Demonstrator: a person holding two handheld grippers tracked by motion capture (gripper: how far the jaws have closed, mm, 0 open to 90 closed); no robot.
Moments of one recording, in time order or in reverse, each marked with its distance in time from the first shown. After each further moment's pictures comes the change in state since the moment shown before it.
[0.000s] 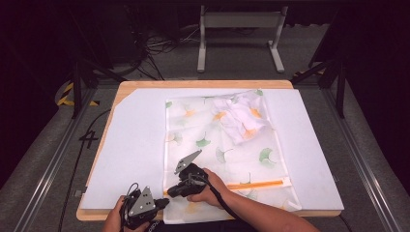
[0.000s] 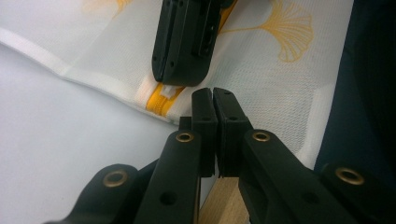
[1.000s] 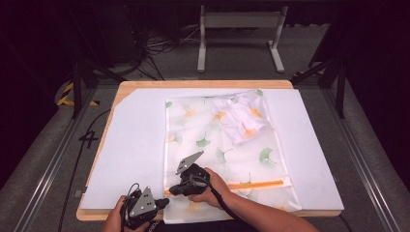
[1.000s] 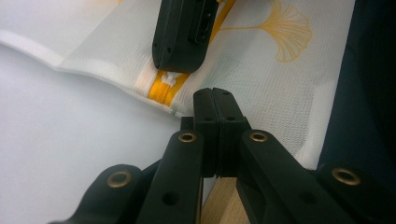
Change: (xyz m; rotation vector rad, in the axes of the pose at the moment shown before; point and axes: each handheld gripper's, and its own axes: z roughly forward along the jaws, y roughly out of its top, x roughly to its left) left arm -0.004 0.004 0.000 0.005 0.034 0.032; right arm 0.004 -0.001 -0.007 -0.008 -0.050 -0.022
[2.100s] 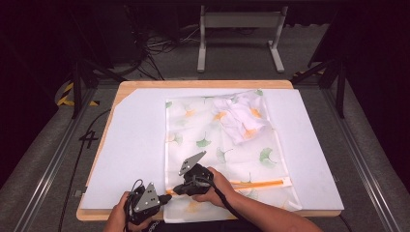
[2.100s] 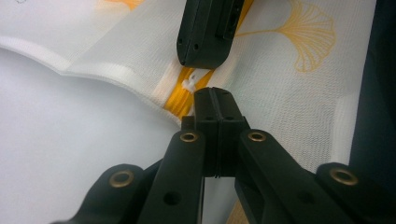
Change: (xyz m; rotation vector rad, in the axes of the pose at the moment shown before) left arm 0.008 0.004 0.010 0.011 -0.004 -0.012; right arm 0.000 -0.005 -0.009 0.023 -0.027 -0.029
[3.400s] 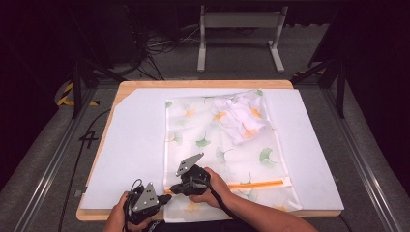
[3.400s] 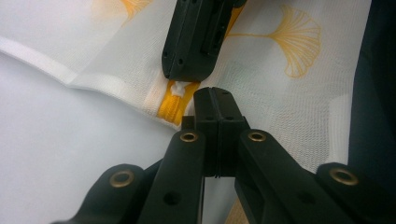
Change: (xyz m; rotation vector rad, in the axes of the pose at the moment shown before) left arm 0.002 -0.002 -0.001 -0.010 -0.010 -0.010; right arm 0.003 0.002 0.008 -0.026 -0.037 -0.021
